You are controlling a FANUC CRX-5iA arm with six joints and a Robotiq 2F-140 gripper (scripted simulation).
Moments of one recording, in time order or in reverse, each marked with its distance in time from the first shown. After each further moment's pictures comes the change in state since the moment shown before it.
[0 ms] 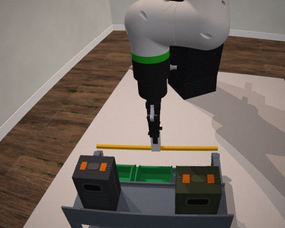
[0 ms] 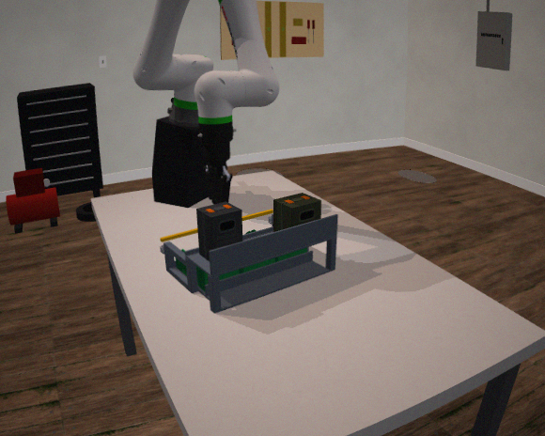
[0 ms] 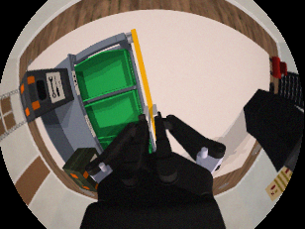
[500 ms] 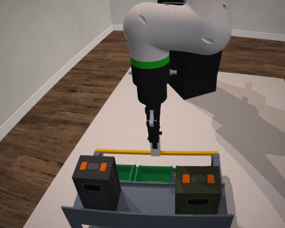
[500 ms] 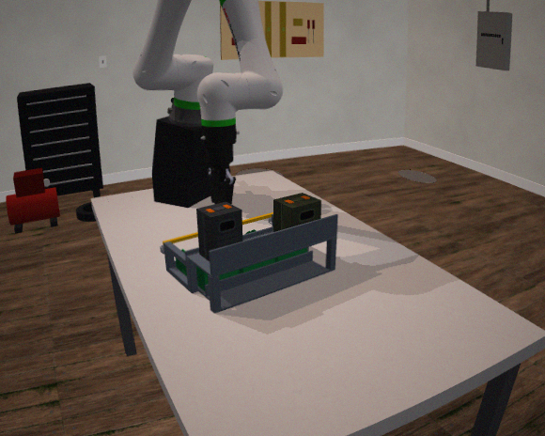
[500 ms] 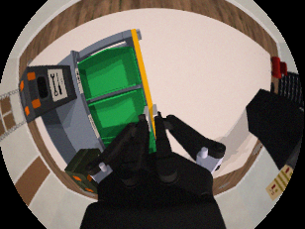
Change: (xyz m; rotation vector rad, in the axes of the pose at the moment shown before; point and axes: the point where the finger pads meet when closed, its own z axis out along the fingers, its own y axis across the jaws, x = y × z) arm 0.000 -0.016 0.005 -0.002 0.000 0.000
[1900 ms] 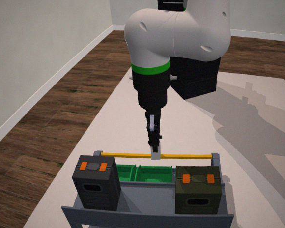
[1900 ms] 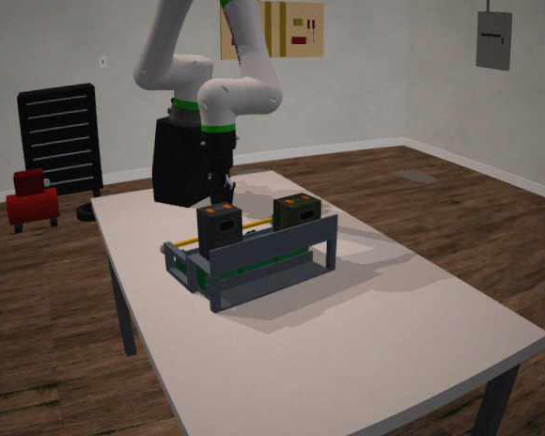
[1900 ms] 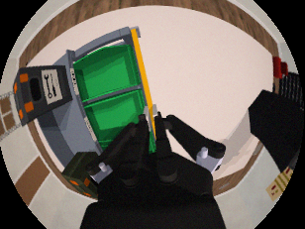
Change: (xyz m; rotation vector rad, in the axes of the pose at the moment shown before) arm 0.000 0.001 0.016 0.003 0.000 0.000
